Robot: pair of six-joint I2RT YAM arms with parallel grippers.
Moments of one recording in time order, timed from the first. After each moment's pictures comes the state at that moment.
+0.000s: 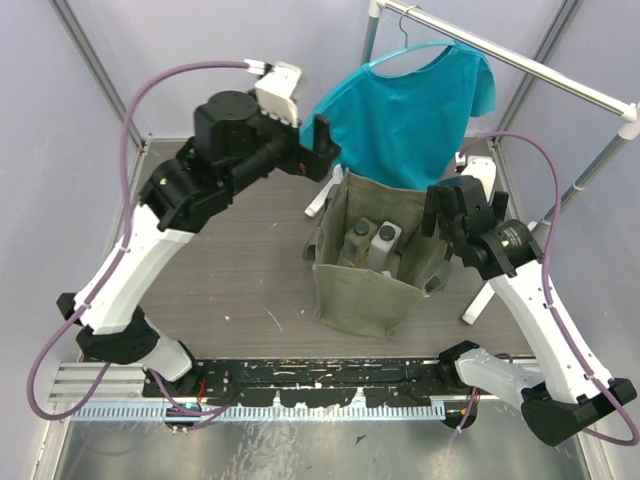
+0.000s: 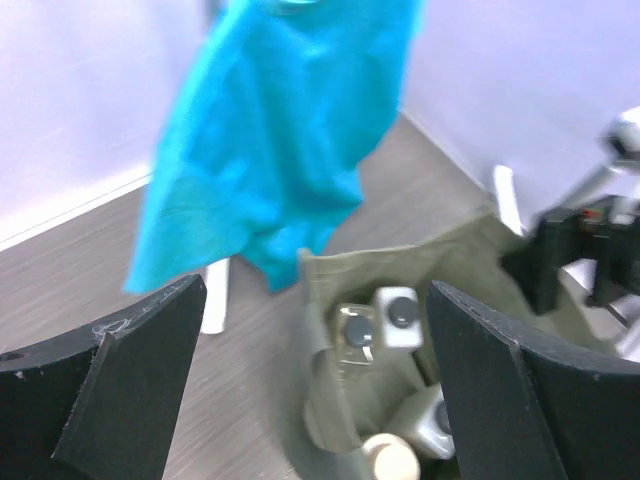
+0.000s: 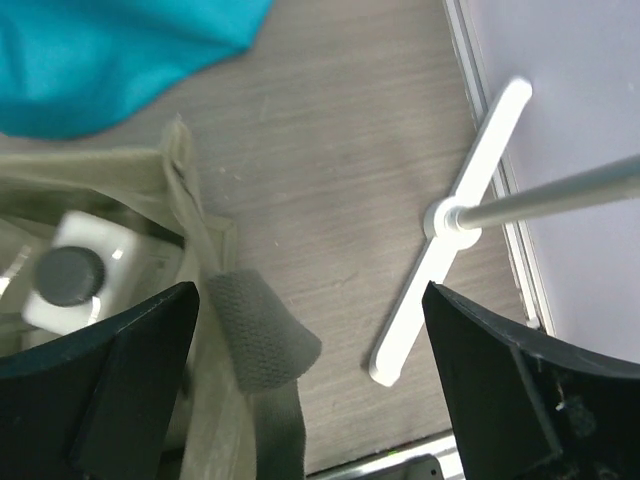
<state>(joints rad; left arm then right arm) -0.90 1.58 2.17 -0.77 -0.17 -0.14 0.42 1.03 1.29 -1.06 0.61 0.36</state>
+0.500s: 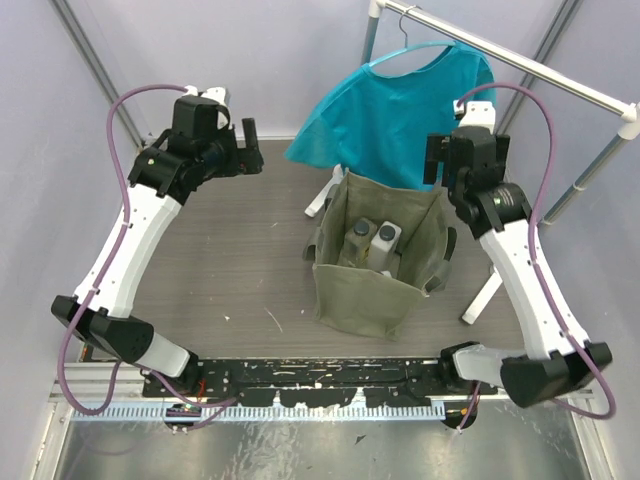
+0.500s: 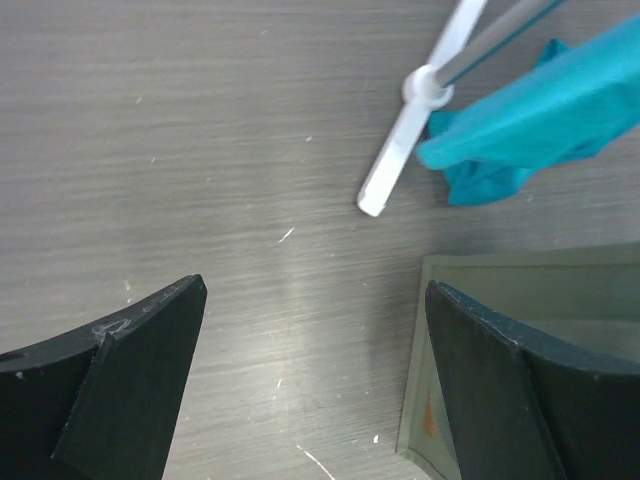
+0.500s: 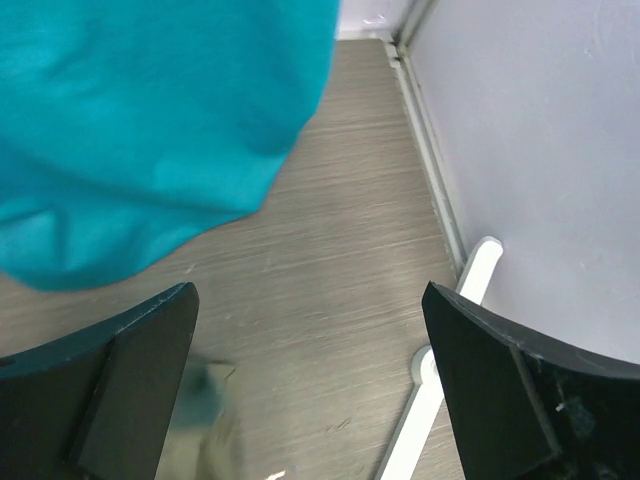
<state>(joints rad) -0.45 1.50 1.82 -0.87 -0.14 -0.32 0.33 1.19 1.47 -0.72 0.57 0.08</state>
